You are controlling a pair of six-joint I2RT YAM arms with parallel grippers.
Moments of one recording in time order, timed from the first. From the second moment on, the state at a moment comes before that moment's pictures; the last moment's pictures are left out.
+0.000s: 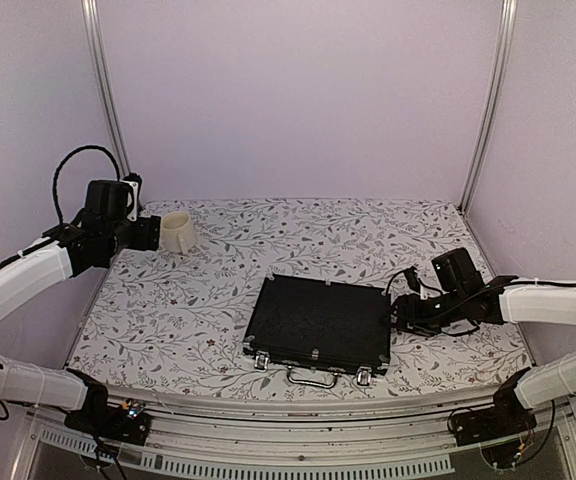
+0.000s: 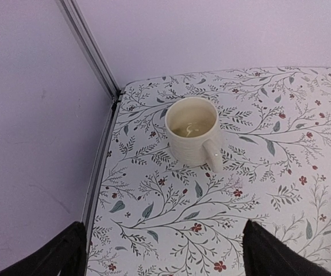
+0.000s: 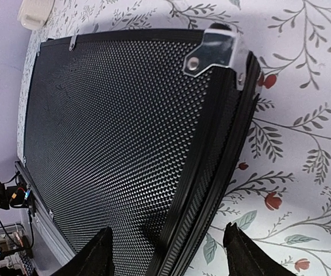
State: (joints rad) left arm -0.34 1.16 0.91 -0.30 -0.47 -0.03; right arm 0.53 1.25 0.55 -0.19 -0.39 0.62
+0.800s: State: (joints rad) left arm -0.35 1.18 0.91 -0.30 -0.47 -0.03; right arm 0.74 1.72 0.98 -0.05 -0.27 0.45
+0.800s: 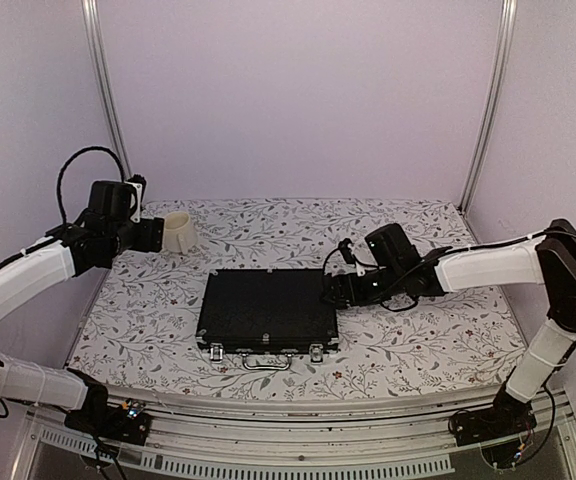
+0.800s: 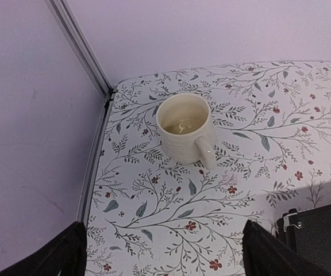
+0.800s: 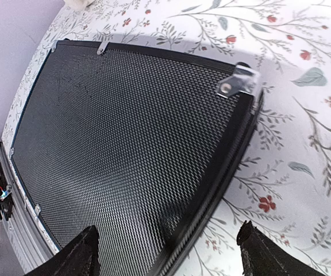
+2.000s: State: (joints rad) left arm -0.68 1.94 1.35 -0.27 0.15 -0.03; right arm 1.00 1.50 0.39 0.44 -0.24 1.02
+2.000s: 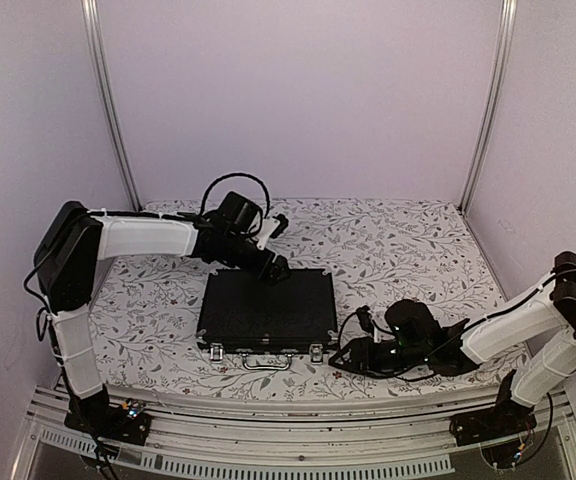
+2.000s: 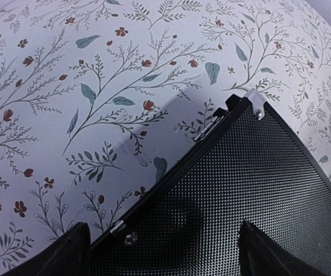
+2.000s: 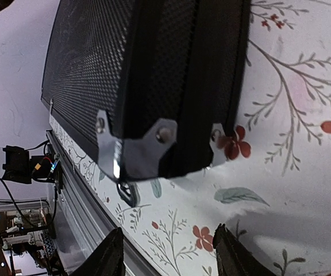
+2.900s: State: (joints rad) left arm -0.68 2.04 1.44 -0.31 0.14 -0.09; right arm 1.07 1.73 0.51 0.57 -0.21 1.12
